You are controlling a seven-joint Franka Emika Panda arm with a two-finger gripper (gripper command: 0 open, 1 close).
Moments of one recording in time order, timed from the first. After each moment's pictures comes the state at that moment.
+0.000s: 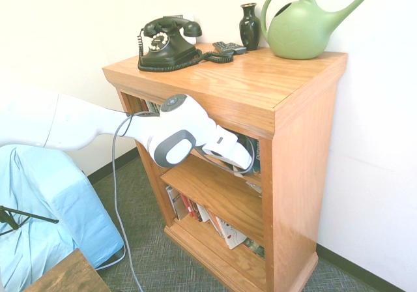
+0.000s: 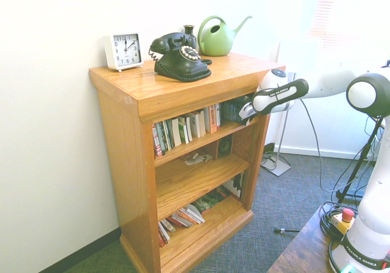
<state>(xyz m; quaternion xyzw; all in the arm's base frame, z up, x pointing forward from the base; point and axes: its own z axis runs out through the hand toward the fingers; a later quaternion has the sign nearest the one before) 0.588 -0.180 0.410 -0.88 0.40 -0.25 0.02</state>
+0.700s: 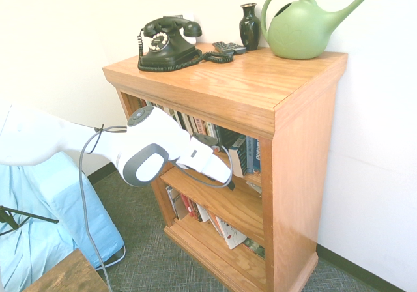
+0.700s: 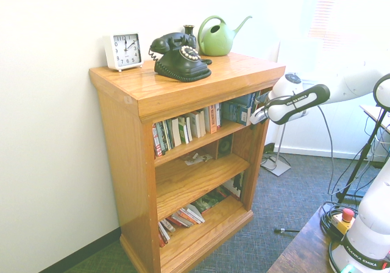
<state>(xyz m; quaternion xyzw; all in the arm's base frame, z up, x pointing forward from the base) 0.500 -0.165 0.414 -0.88 0.40 -0.26 0.01</state>
